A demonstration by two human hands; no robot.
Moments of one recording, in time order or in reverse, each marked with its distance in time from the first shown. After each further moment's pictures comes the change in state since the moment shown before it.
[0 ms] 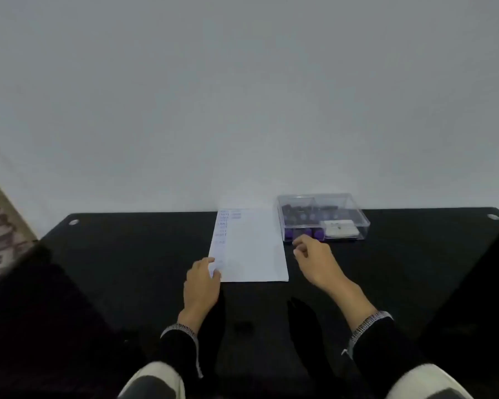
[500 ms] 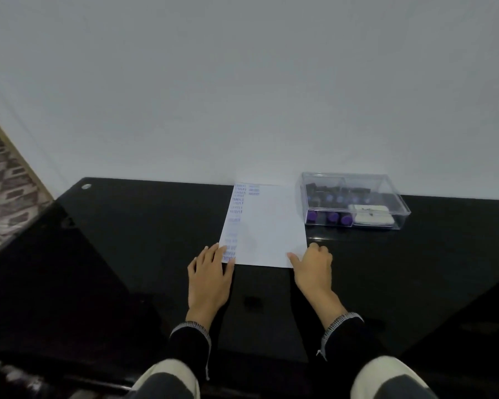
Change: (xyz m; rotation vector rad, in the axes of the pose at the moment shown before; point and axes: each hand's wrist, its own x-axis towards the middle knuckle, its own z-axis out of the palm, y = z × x) left_hand -0.008 -0.032 0.023 0.411 0.061 0.061; right_hand 0.024 0.018 0.094 -0.170 0.112 0.268
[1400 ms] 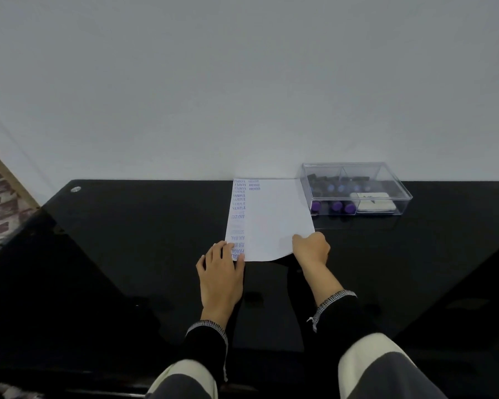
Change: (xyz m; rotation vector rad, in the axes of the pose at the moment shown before) left_hand 0.000 -0.004 0.004 0.009 0.064 0.048; right_hand 0.005 -0.039 0.008 0.516 -0.005 0.392
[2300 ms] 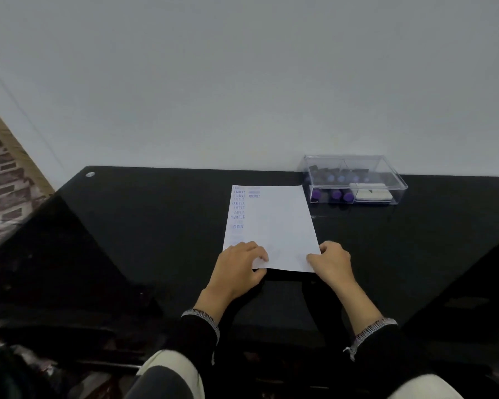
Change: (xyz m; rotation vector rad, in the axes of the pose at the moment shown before) left_hand -0.031 0.010 -0.033 -0.116 -0.144 0.500; right_hand -0.032 0.057 -0.055 -0.276 -0.149 -0.217
